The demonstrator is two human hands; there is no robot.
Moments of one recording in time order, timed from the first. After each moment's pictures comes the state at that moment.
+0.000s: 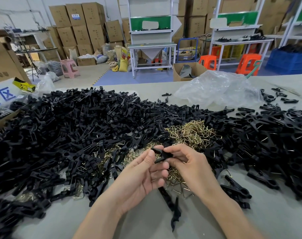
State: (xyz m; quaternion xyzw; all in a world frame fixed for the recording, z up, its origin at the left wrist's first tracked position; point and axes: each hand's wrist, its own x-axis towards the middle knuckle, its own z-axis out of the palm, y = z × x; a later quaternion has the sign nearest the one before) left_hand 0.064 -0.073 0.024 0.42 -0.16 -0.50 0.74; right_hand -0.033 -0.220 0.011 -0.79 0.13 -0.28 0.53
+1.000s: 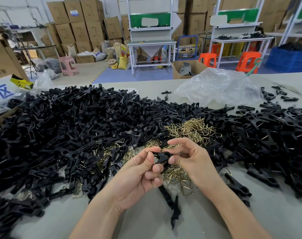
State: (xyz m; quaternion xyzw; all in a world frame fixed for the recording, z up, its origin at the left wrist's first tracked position) left_hand 0.071 -0.069 0.015 0.35 -0.17 -0.54 0.75; right_hand -0.032 -0.226 0.015 -0.67 0.10 -0.26 0.69
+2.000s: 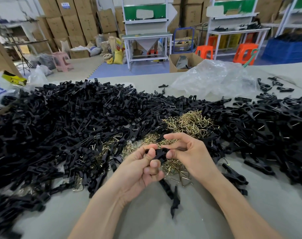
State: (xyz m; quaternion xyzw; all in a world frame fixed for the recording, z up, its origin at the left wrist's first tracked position) left_hand 0.061 -0.076 0.020 0.41 -0.09 -0.50 0.76; right_hand -0.032 -0.227 0.009 -0.70 0.11 -0.25 0.66
